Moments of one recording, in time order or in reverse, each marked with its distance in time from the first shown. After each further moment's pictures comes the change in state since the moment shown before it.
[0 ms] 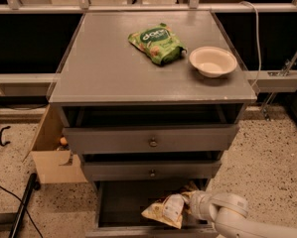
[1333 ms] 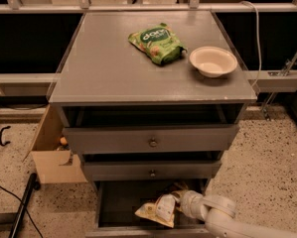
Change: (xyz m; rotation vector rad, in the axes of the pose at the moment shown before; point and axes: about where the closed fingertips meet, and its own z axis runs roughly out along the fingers) arm -0.006 0.003 0.066 0.070 -0.101 -0.062
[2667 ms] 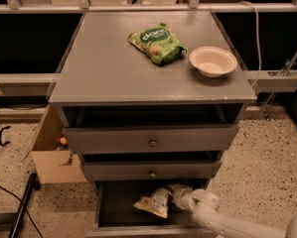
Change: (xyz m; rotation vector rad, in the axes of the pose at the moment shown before) arm 0.032 -0.007 0.092 0.057 0.021 -0.087
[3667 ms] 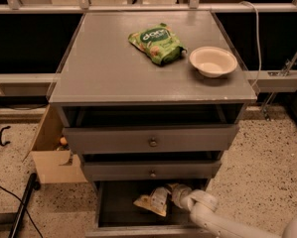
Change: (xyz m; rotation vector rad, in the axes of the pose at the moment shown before) arm 0.009 -0.003 0.018 0.051 0.008 -0.019
